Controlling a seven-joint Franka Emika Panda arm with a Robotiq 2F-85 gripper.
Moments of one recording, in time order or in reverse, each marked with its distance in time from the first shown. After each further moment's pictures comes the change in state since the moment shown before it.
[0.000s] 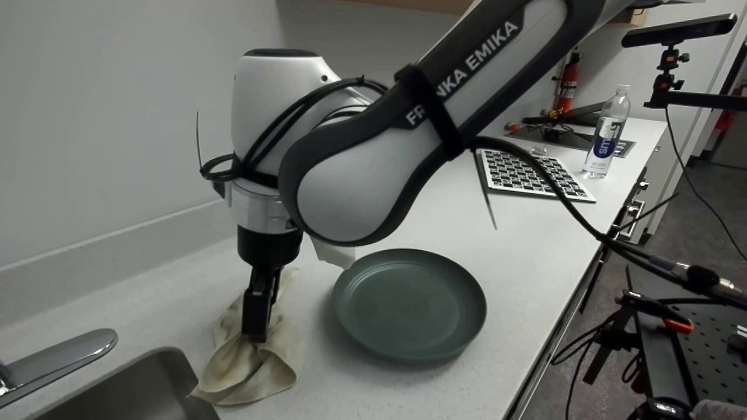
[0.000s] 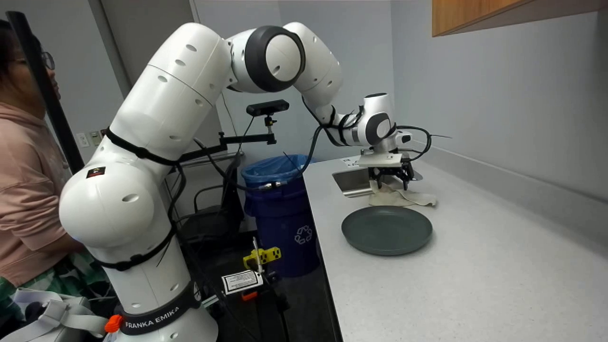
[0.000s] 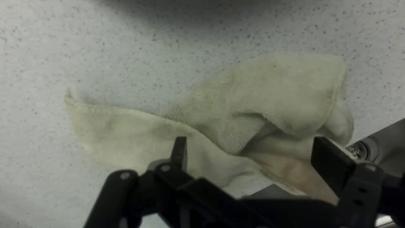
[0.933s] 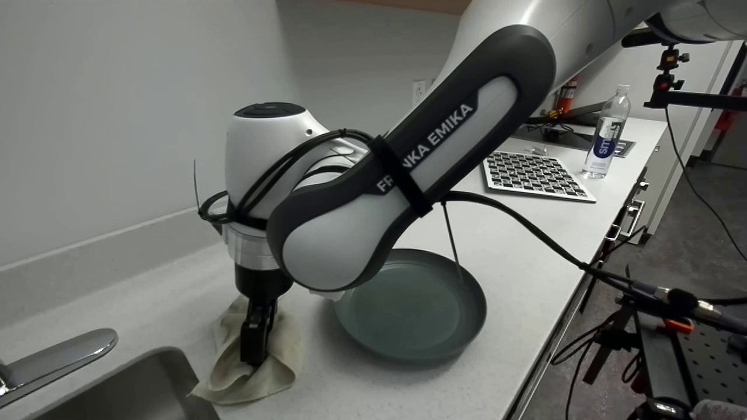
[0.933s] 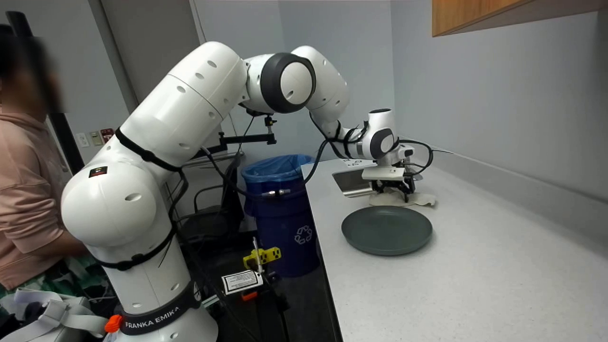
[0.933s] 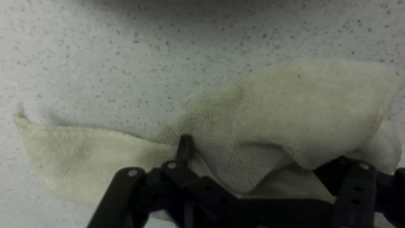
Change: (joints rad) arm 0.022 0.137 -0.019 0.118 -0.001 -0.002 0.002
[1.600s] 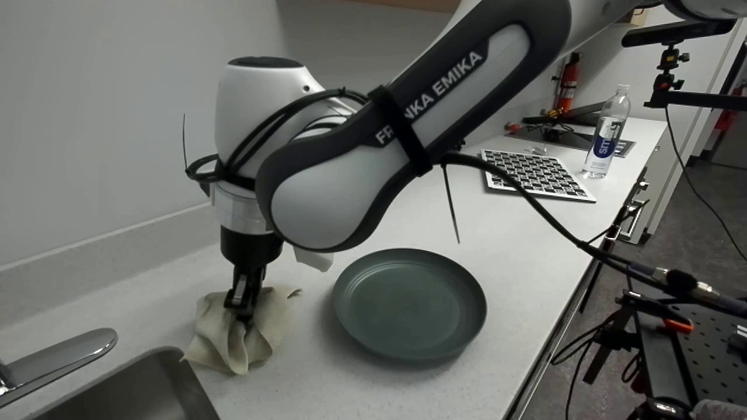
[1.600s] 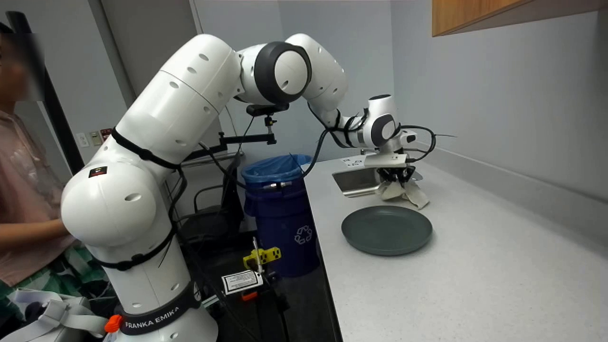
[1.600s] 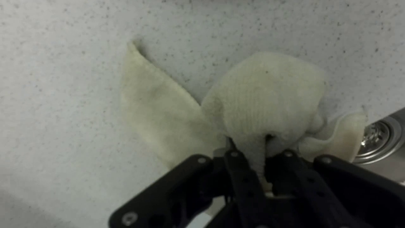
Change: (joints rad) arm -0.002 -0.063 -0.005 0.003 0.000 0.002 0.021
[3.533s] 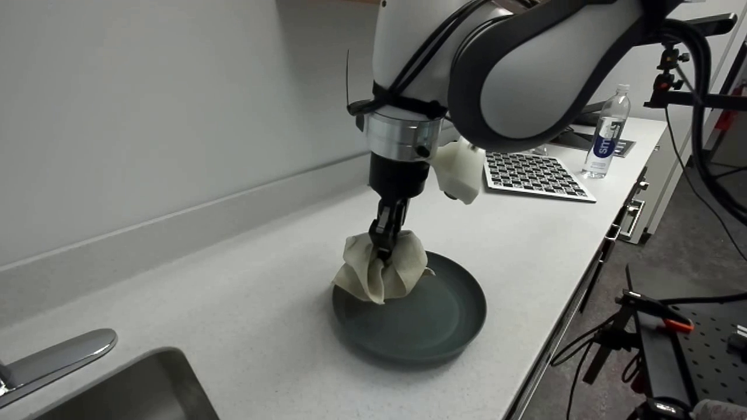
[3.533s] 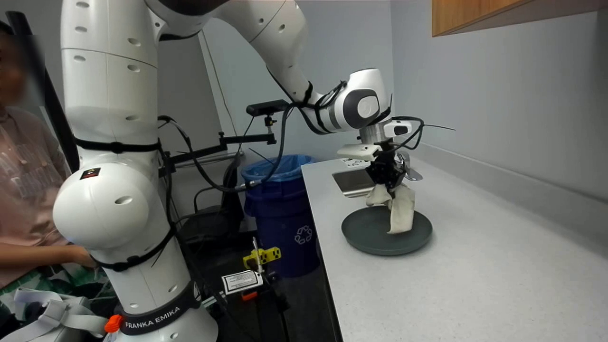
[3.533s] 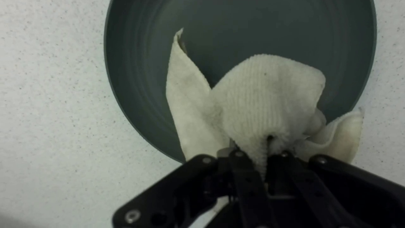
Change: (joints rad) arm -0.078 -0.555 -0.077 -0.699 0.002 -0.001 0.302
